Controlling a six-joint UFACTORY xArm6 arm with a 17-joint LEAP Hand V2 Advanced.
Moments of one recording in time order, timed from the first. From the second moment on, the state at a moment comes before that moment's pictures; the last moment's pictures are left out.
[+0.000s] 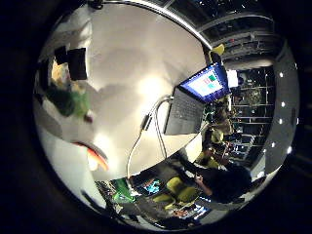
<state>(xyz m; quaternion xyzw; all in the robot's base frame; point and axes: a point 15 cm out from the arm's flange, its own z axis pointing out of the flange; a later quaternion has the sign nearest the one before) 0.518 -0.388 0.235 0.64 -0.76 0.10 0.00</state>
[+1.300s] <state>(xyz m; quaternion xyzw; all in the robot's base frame) 0.505 0.175 0.441 0.81 -0.56 0.07 -0.15</state>
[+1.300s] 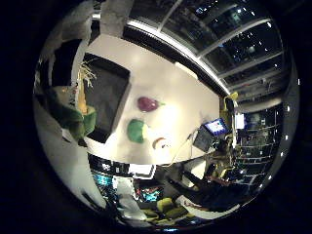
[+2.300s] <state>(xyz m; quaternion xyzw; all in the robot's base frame) 0.453 -0.047 0.326 0.80 -0.60 0.06 0.04</state>
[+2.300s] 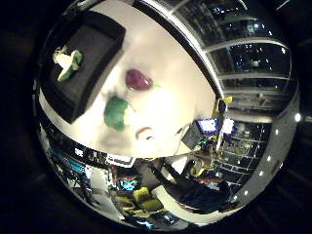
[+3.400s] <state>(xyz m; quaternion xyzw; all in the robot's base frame) 0.334 -0.362 0.092 0.71 -0.70 0.00 0.12</state>
